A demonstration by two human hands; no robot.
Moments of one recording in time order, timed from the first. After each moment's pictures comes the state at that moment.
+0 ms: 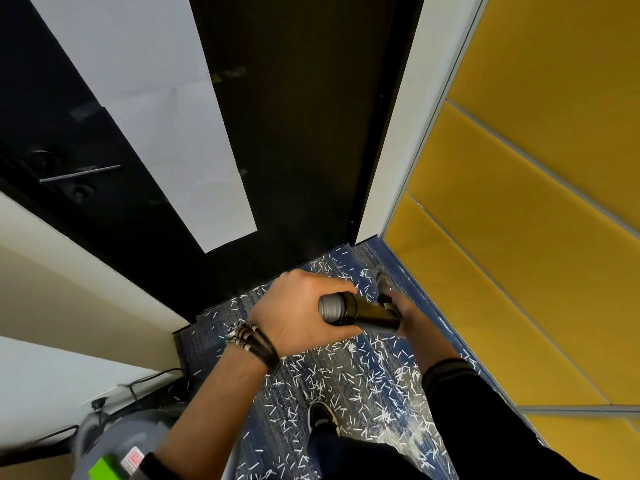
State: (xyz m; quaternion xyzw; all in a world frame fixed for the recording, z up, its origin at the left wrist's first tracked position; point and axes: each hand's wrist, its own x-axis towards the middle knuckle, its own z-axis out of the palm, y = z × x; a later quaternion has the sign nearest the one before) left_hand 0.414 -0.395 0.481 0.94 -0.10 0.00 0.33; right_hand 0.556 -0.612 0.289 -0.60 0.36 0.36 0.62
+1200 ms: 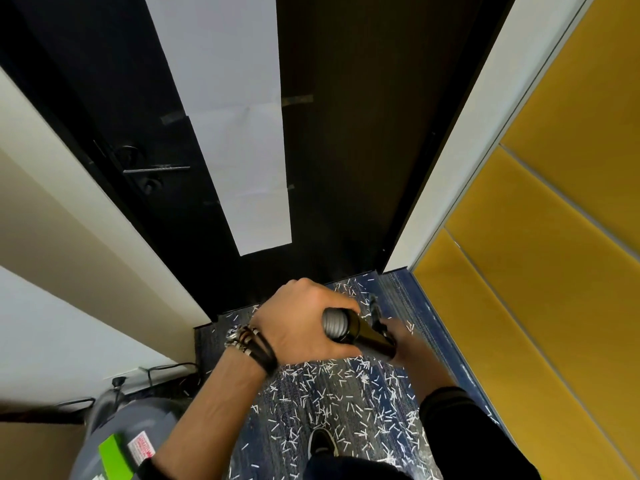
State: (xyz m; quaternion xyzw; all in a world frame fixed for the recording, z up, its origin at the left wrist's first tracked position) left_hand 0.394 -0.360 0.502 0.95 -0.08 -0.01 0.31; right_hand 0.537 -0.548 0.312 -0.57 0.31 0.44 0.62
